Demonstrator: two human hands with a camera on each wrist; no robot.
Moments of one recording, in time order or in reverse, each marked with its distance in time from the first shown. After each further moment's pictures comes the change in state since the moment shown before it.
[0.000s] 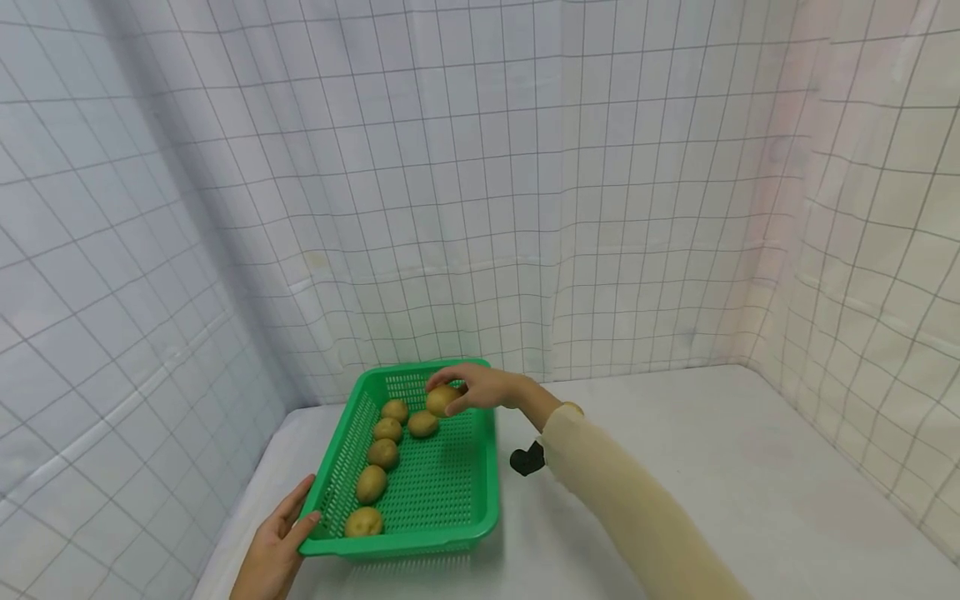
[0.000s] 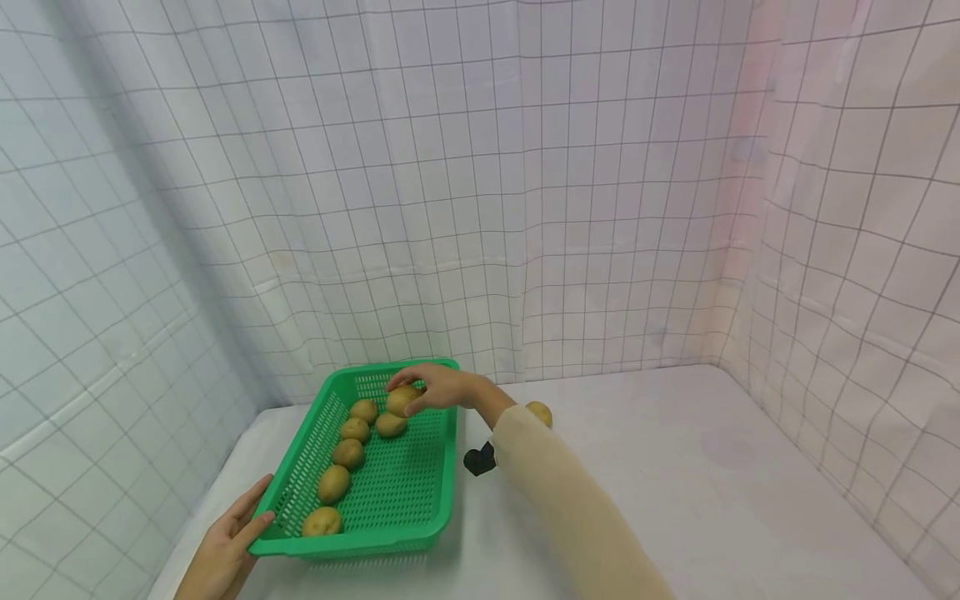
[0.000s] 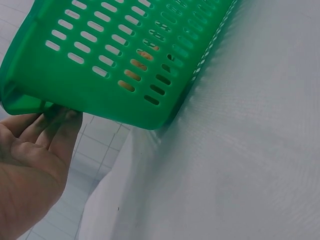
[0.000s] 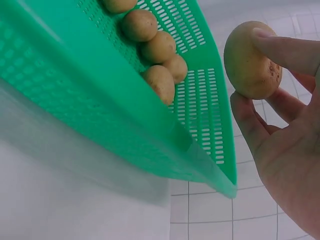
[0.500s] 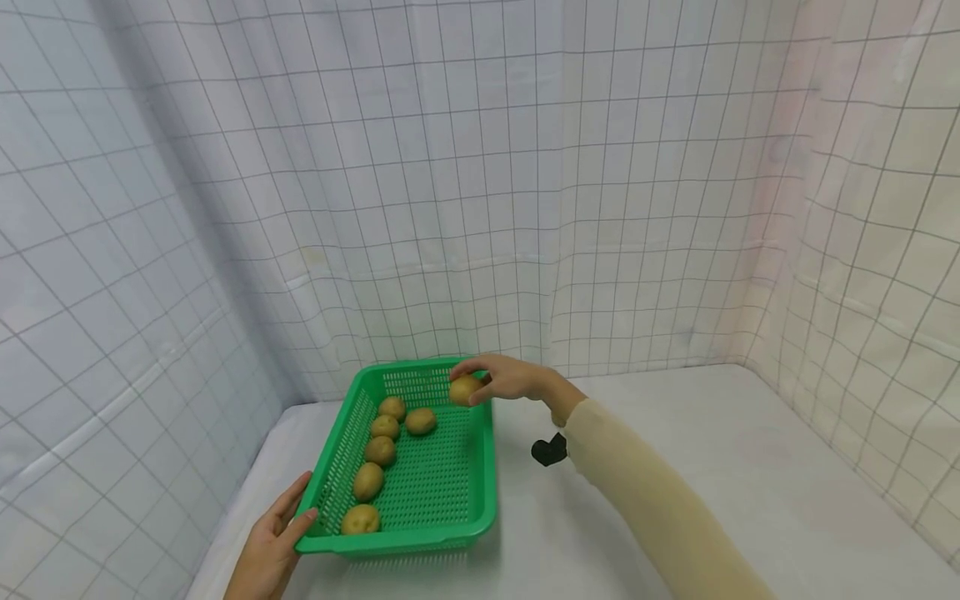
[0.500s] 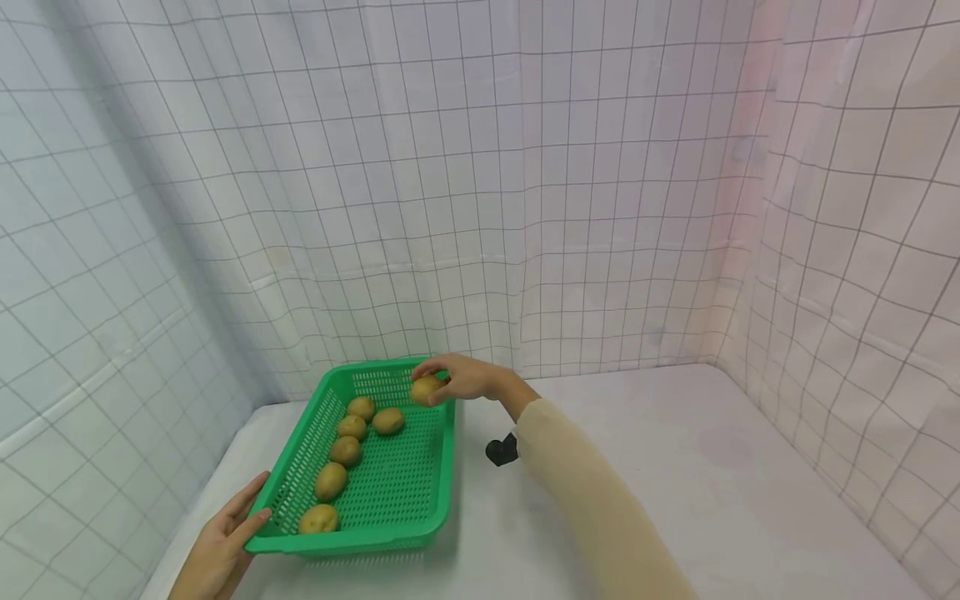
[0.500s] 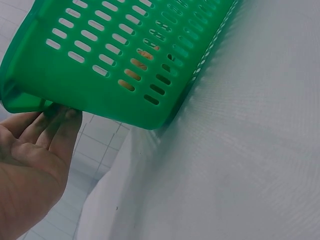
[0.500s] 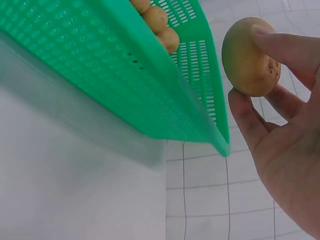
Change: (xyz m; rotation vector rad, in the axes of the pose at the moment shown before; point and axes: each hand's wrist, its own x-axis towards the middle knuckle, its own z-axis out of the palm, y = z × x) left_hand 0.000 -0.002 -0.001 -0.040 -0.014 0.015; right_hand -0.028 0.012 -0.024 0.013 0.043 0.061
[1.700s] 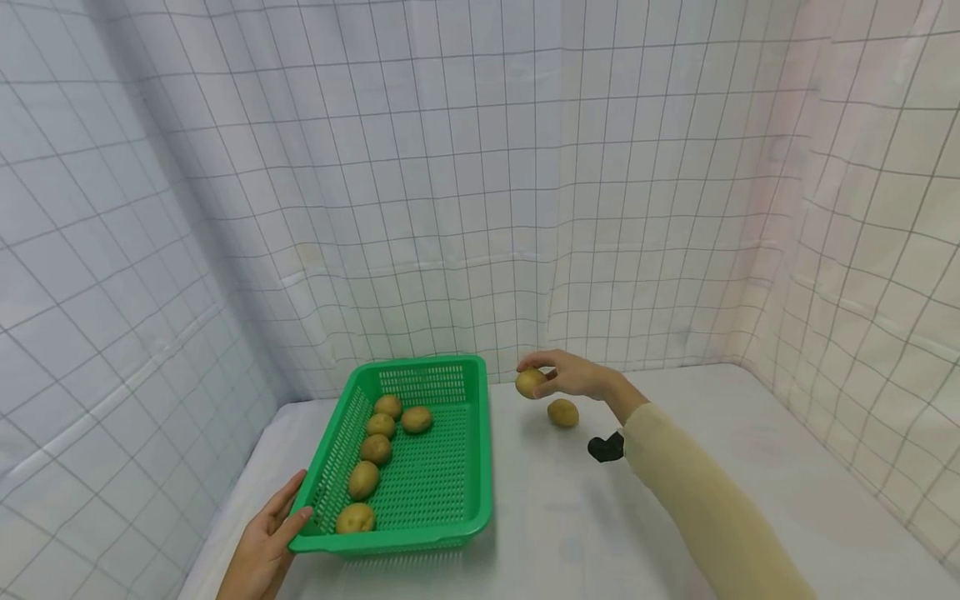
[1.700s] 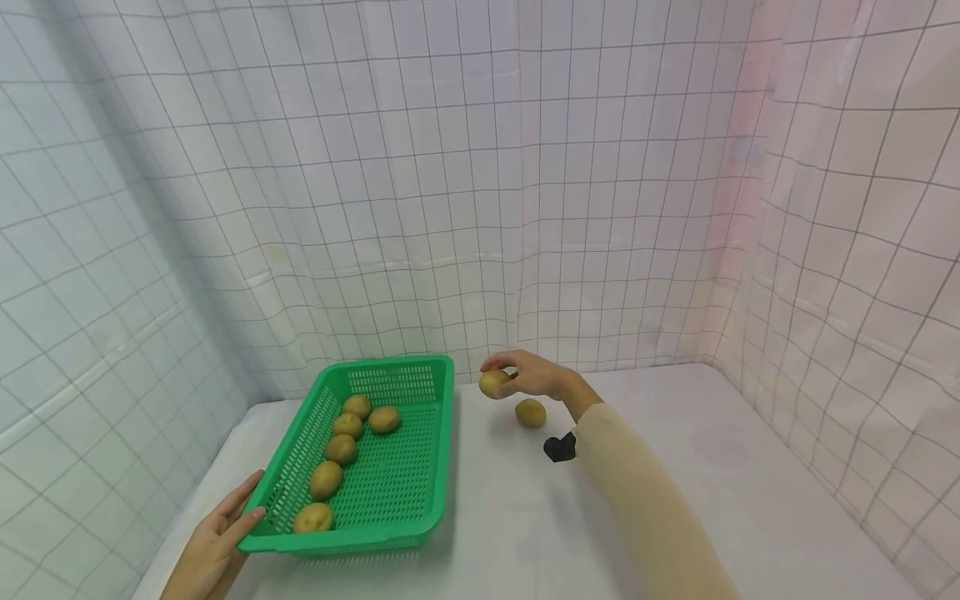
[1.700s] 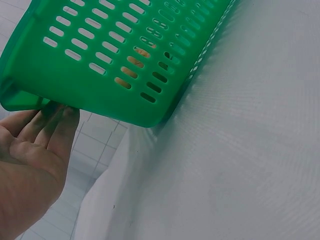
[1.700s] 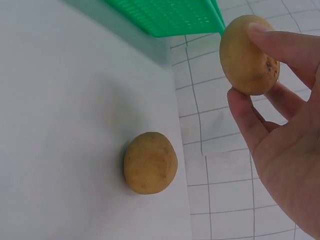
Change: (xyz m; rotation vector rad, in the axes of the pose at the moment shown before) left_hand 0.000 -0.001 -0.002 -0.016 -0.012 -0.005; right_hand -0.071 0.066 -0.046 0.030 0.133 0.110
